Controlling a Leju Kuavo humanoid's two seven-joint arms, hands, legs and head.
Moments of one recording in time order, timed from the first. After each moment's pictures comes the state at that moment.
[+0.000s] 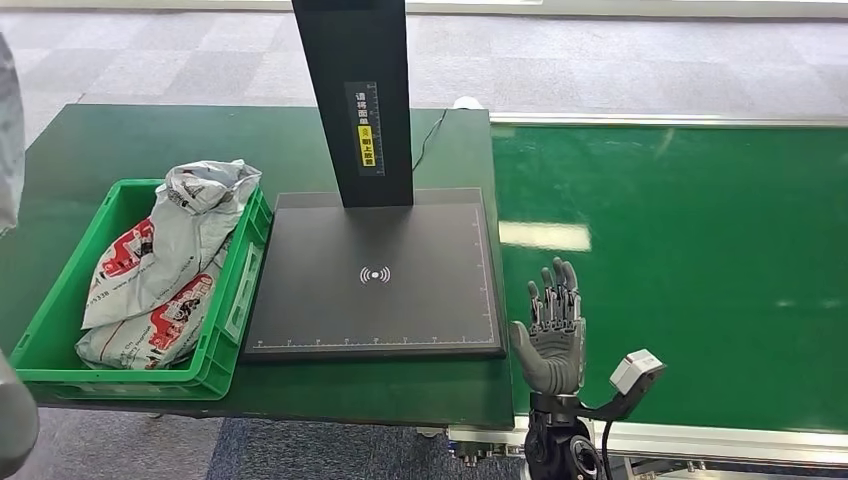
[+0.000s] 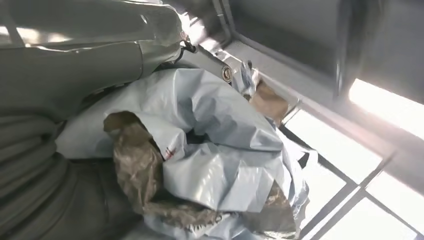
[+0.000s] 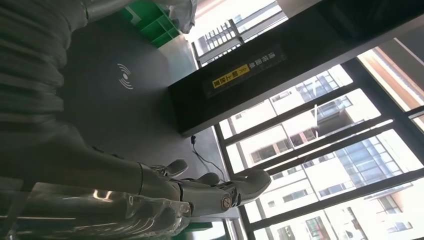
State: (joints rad) left arm -0.93 0.42 0.19 -1.27 -0.64 0.13 -0.26; right arm -0.05 0.30 -0.06 -1.22 -0.24 0.39 -0.62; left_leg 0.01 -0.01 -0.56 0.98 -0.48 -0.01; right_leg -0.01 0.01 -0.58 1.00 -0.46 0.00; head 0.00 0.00
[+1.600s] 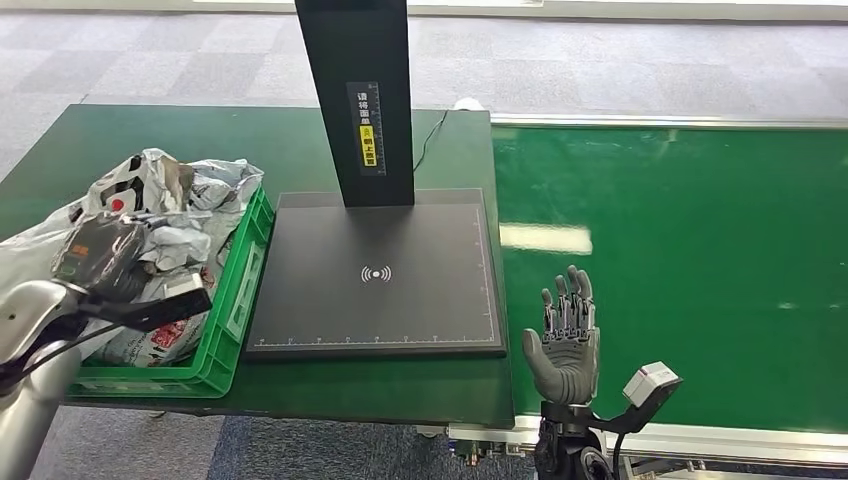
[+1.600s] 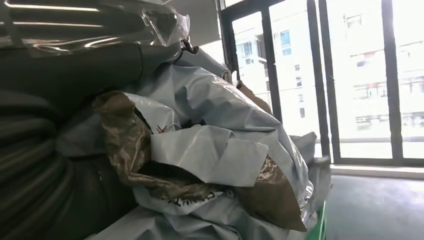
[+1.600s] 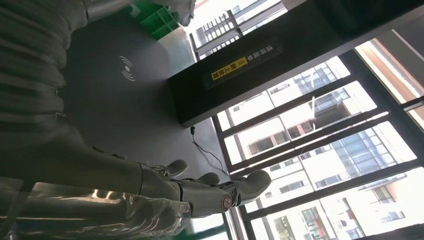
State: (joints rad) left arm -0.36 0.47 -0.08 -1.61 -1.14 -0.10 -0.18; right arm -0.02 0.31 -0.10 -1.27 -0.22 0.40 -0.61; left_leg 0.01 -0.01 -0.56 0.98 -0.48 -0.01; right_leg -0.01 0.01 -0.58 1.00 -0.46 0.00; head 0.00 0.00
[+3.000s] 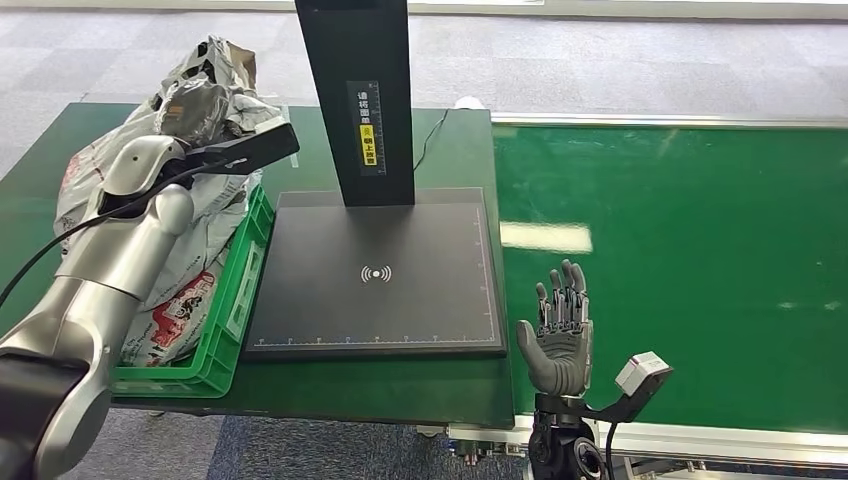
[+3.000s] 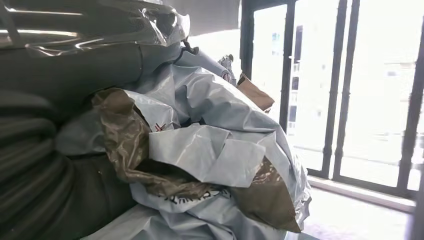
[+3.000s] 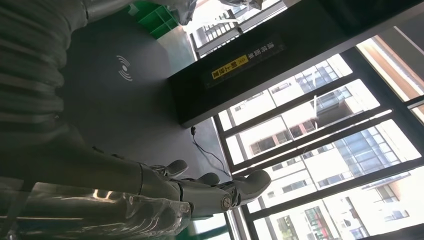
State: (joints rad) left arm -1.03 0.21 -0.37 -0.86 -1.09 0.05 -0.02; right arm -0.05 0.32 -0.10 -1.23 -0.22 0.38 -0.61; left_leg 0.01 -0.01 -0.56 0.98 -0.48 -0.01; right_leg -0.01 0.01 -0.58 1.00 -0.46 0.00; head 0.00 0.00
